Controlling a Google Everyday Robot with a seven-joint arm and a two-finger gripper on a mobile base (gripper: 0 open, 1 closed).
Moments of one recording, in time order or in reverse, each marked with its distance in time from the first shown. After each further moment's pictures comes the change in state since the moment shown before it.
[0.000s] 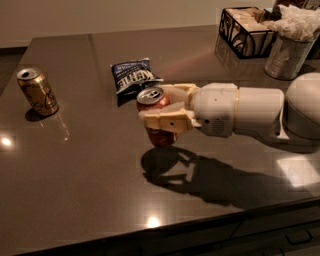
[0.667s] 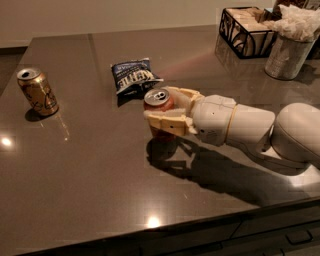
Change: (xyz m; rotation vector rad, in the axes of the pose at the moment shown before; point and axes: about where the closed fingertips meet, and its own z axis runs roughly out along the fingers) arm 0.025 -0.031 0.001 0.148 -0.103 -0.060
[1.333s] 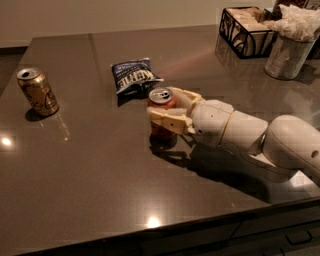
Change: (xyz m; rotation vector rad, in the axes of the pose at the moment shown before) arm 0.017 -0.023 0.006 0.073 -0.075 0.053
